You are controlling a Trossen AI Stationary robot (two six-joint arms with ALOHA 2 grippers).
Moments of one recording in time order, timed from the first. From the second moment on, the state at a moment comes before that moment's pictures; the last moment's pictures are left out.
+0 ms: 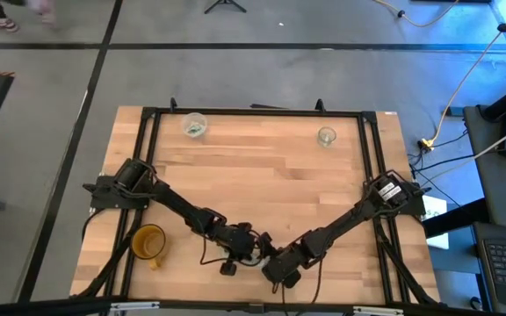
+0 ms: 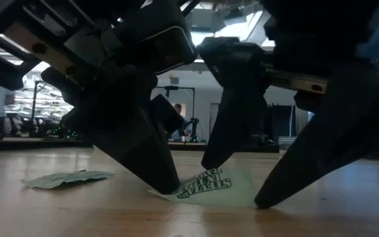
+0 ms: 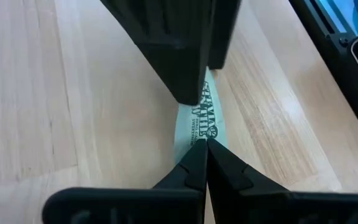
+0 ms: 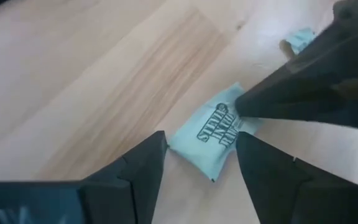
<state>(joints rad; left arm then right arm) -0.42 2.03 1.02 0.18 0.09 -0.25 0.59 2.08 1.26 -0.13 0.24 -0.30</state>
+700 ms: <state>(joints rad) -0.41 2.03 1.01 0.18 0.10 -0.16 0.59 2.09 1.26 -0.13 0.40 -0.41</state>
